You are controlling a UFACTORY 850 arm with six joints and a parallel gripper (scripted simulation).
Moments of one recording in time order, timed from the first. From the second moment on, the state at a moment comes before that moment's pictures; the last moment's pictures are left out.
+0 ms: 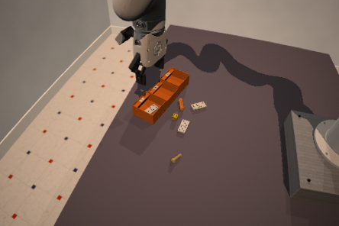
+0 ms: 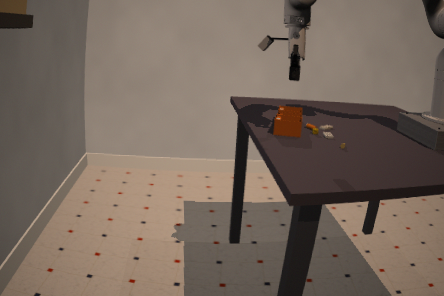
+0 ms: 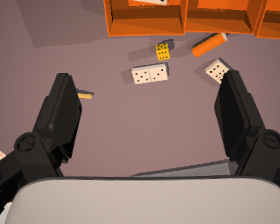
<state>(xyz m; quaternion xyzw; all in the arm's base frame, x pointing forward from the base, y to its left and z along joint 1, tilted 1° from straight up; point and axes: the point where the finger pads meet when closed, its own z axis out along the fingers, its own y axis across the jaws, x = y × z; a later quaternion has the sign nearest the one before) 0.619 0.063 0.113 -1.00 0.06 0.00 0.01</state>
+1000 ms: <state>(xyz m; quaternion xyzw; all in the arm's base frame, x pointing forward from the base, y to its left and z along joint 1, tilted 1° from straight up) 0.619 0.062 0.155 -1.00 0.06 0.00 0.01</state>
